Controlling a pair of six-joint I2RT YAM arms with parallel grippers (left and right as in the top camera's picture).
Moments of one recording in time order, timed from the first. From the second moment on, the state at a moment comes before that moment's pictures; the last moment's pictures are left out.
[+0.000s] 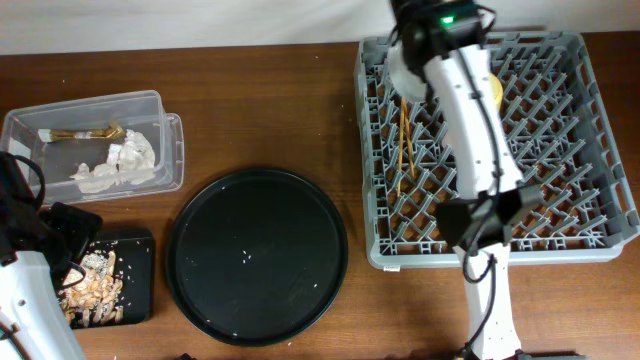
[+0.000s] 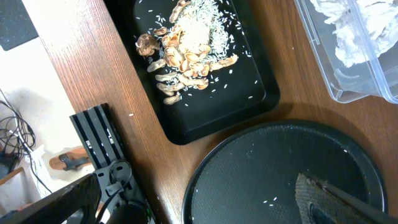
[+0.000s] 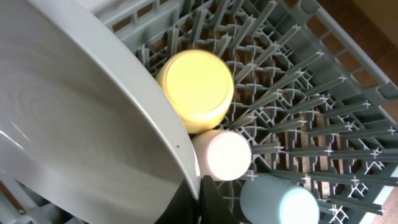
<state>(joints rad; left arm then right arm) 0.50 1.30 1.56 -1.61 -0.19 -0.71 0.28 2.43 2.81 -1.68 0.66 0.86</state>
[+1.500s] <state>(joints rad) 0.50 1.30 1.56 -1.60 -0.19 -0.71 0.40 0.91 1.93 -1.69 0.04 0.36</state>
